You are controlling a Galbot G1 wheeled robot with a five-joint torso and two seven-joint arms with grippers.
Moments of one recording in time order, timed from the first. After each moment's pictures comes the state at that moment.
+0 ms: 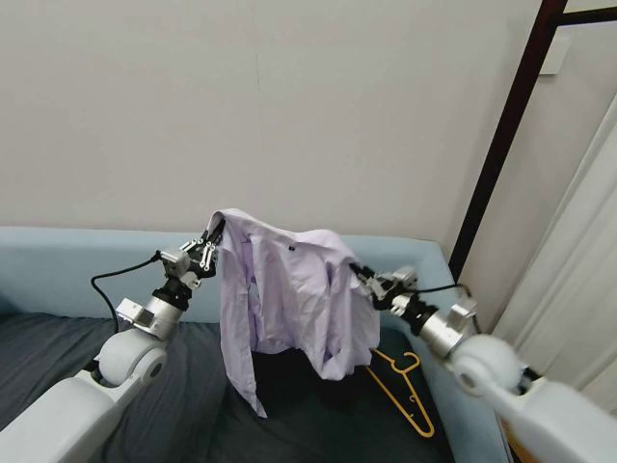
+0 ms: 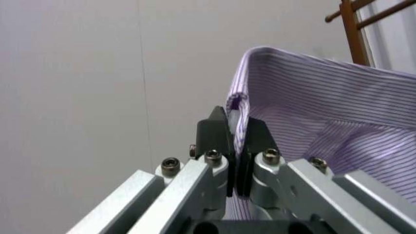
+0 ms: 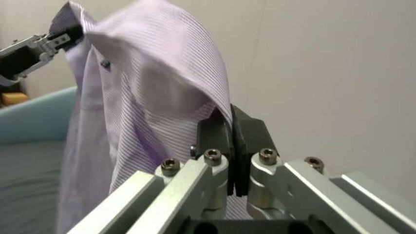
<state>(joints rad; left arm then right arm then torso) 0.74 -0.77 -0.14 -1.74 -0.70 -0.47 -0.01 -0.61 0.54 -0.02 1.97 0.94 0.02 -0.11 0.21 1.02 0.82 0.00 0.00</state>
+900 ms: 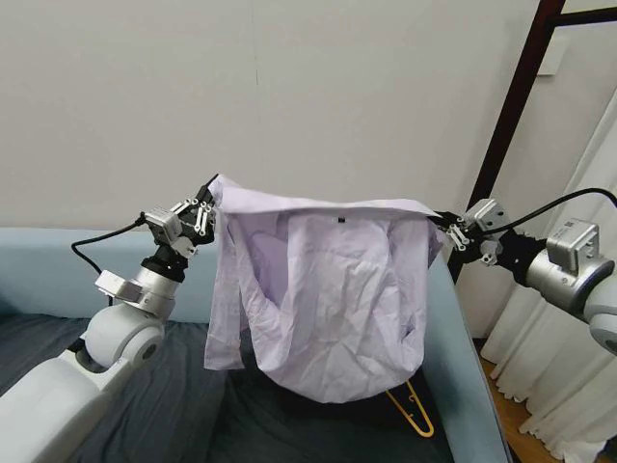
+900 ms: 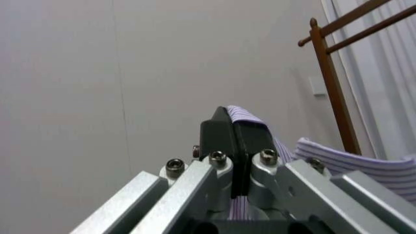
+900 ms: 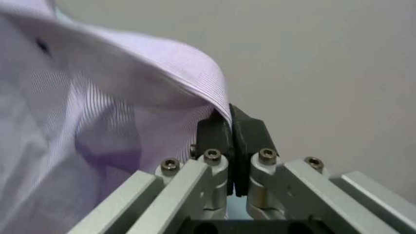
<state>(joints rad) 0.76 -0.72 -0.14 -1.91 -0.67 -0.40 -0.07 -0.52 0.21 0.08 2.19 0.94 -0.28 0.01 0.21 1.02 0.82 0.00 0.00</state>
